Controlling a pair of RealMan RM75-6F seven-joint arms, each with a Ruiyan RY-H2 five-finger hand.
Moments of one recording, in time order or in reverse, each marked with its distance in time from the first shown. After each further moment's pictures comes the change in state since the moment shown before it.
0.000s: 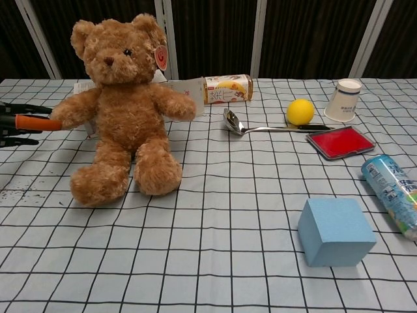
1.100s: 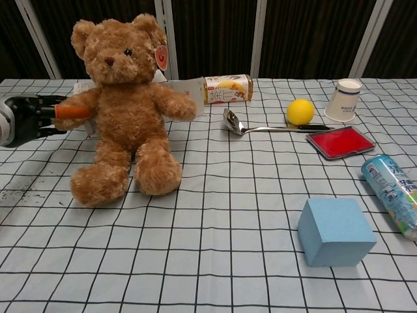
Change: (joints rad) left arm -0.083 -0.160 -0.030 0.065 -0.009 0.148 0.014; right arm 0.004 0.004 -0.003 -0.001 0.005 -0.013 0.006
